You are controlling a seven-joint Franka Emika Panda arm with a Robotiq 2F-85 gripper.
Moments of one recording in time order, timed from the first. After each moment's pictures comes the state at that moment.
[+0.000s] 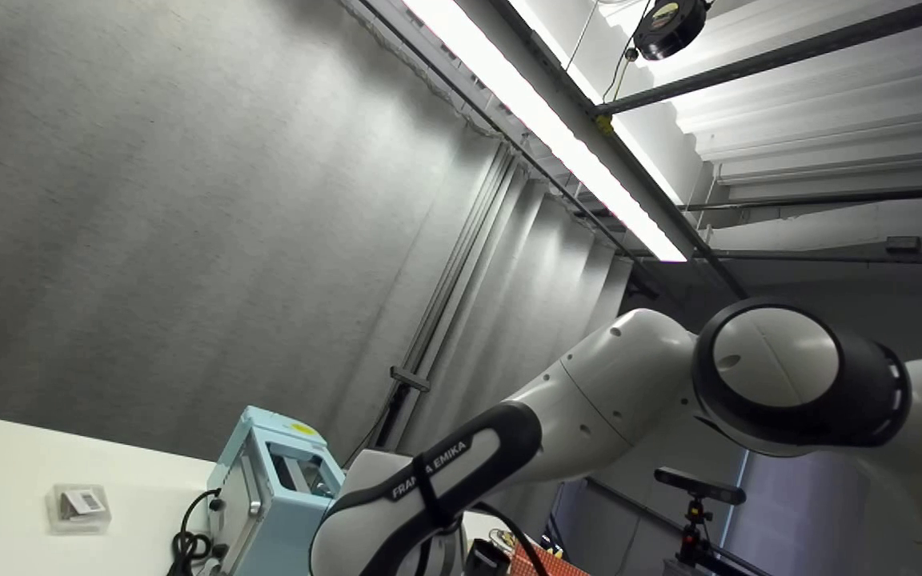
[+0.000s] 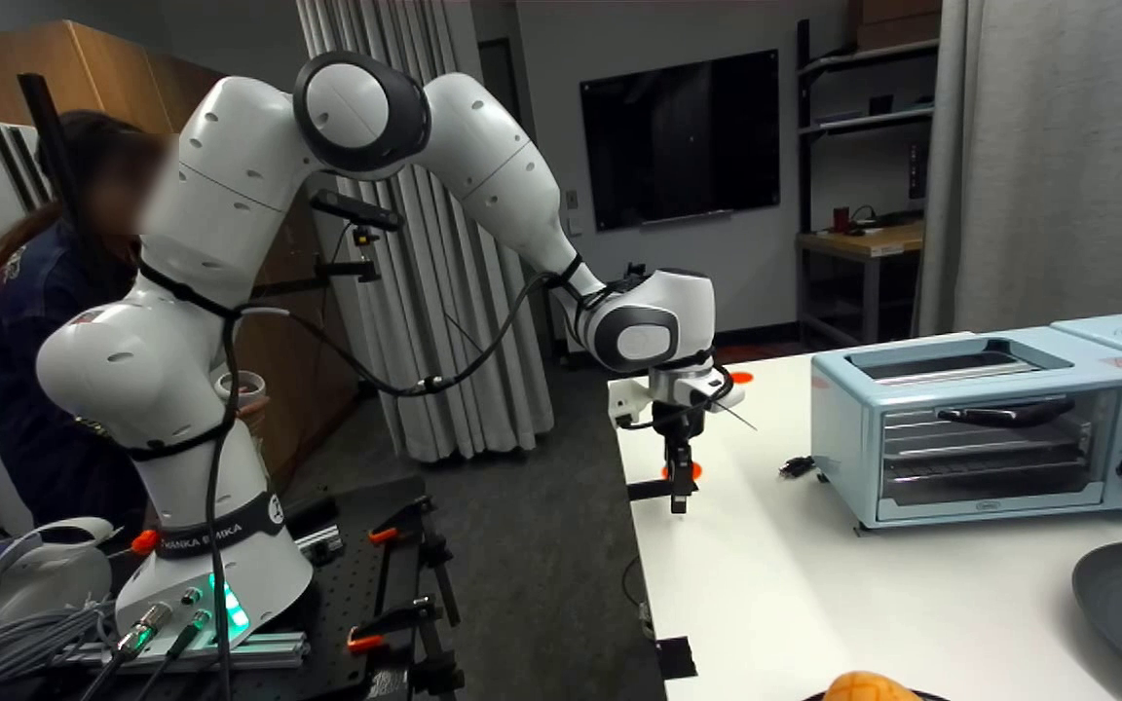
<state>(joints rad) 0.05 0.68 -0.02 -1.91 0.02 2.51 0.32</state>
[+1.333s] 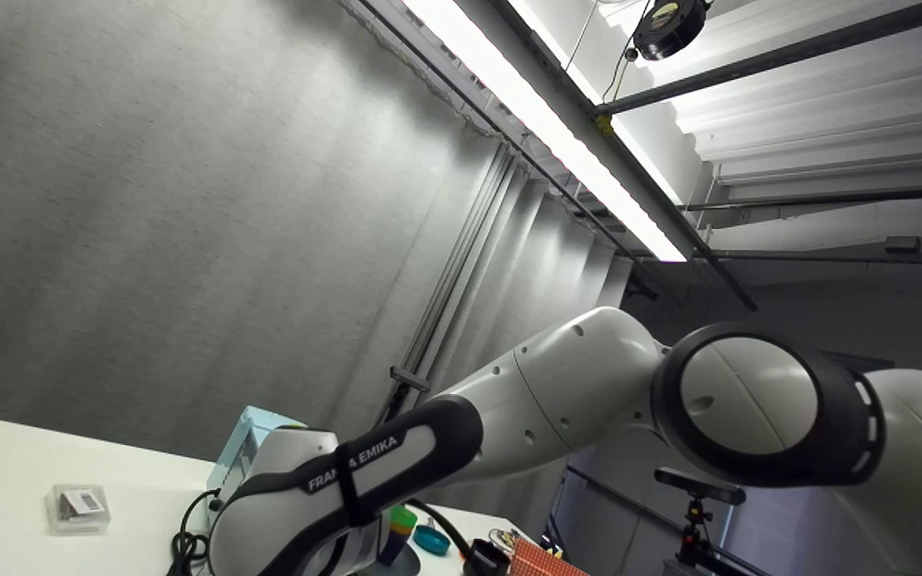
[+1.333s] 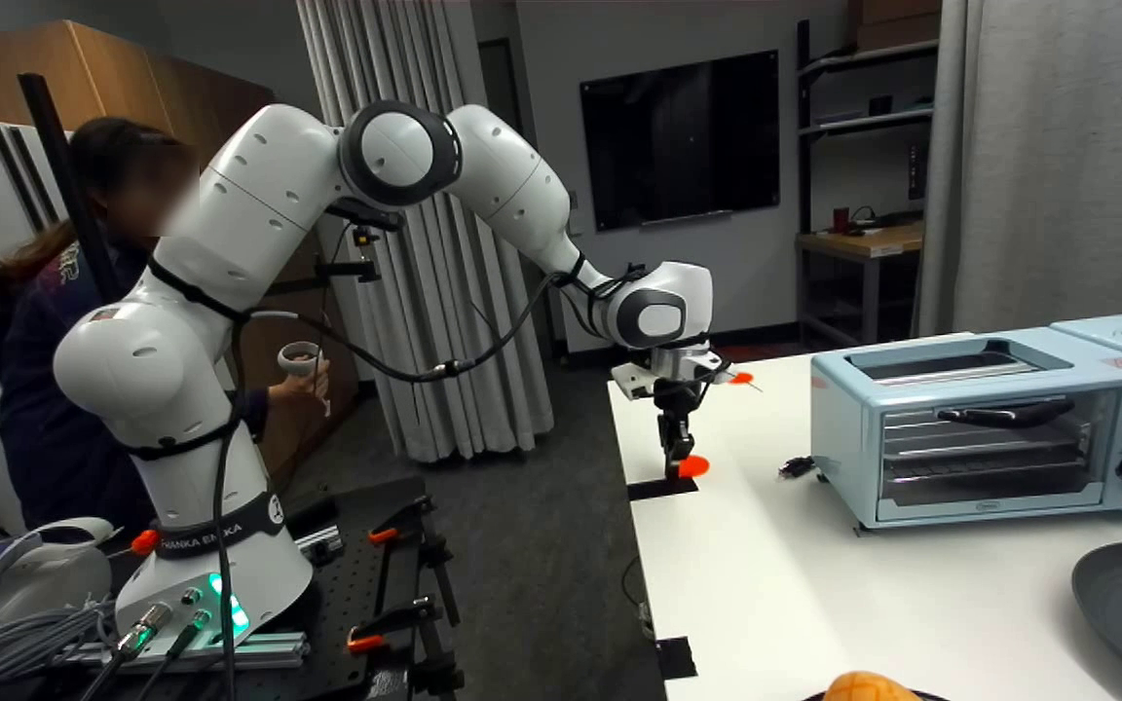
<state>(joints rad) 0.19 0.81 -0.02 -1.65 -0.02 2.30 0.32</state>
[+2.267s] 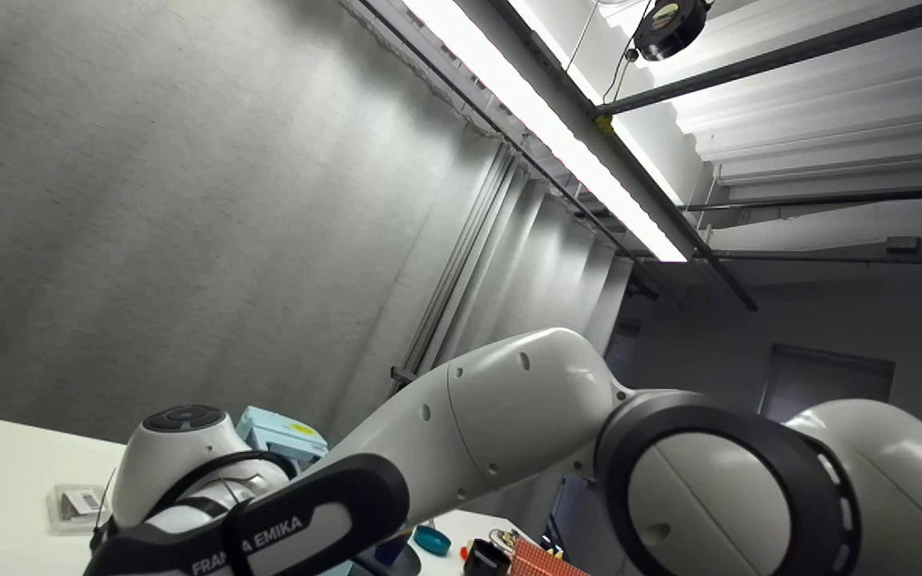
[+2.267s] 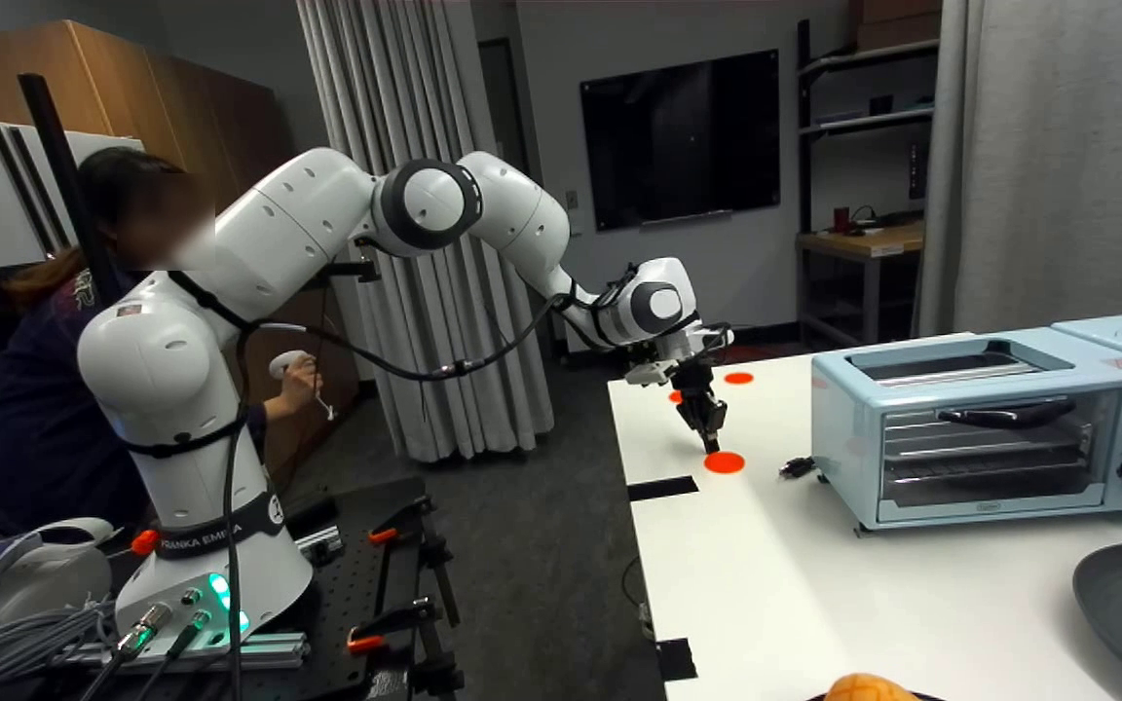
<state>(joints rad) 0.38 1.01 -0.14 -1.33 -0.31 2.33 0.35</state>
